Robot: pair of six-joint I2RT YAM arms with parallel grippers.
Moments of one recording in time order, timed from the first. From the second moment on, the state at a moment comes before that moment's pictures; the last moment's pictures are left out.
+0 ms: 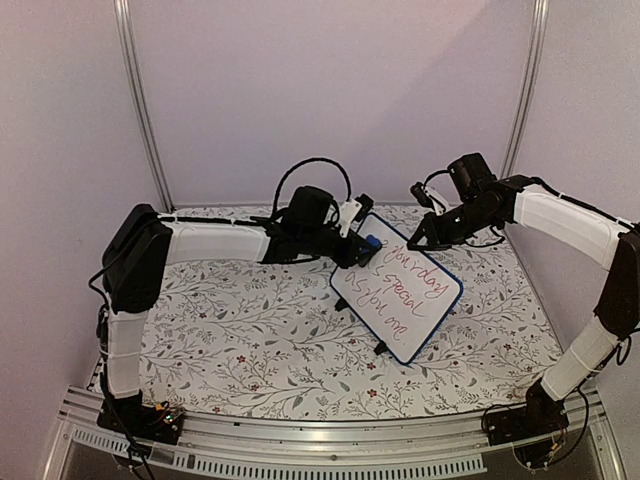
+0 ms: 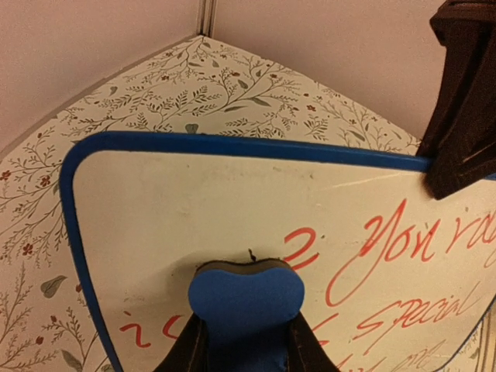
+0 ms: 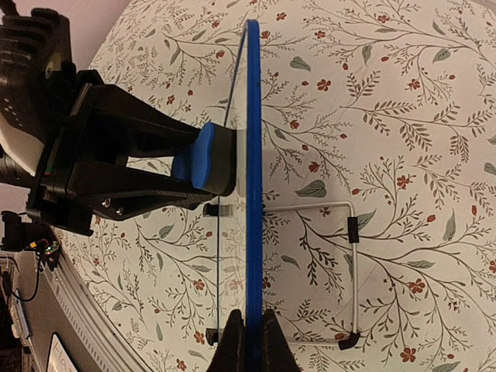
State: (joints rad) left arm -0.83 2.12 1.57 0.06 0.26 -0.06; right arm 0.45 1.58 1.35 -0.71 -0.43 0.13
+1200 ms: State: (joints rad) left arm -0.84 2.16 1.74 -0.16 0.26 -0.06; right arm 0.45 1.58 1.36 -0.72 -0.43 0.14
